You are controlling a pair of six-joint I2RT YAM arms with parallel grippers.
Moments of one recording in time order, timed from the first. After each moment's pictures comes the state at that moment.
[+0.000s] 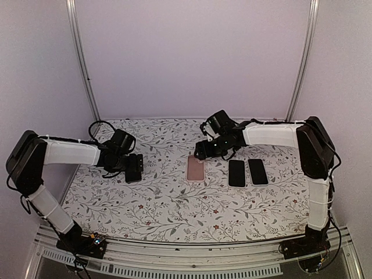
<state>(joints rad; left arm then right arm) -0.51 1.59 0.84 -0.21 -0.28 -0.49 0.71 2.04 1.53 -0.37 -0.07 0.35</state>
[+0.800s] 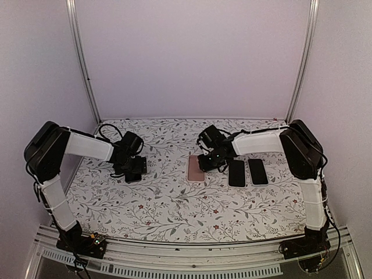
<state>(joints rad) -0.49 1.82 0.97 -0.25 -0.30 -0.55 0.77 2.19 1.55 -0.37 0.08 0.33</state>
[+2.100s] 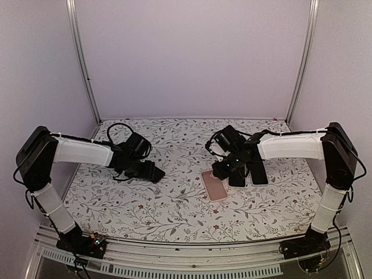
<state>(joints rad) -0.66 1.70 0.90 -0.27 -0.17 -0.52 0.82 1.81 1.20 -0.47 0.10 0.12</state>
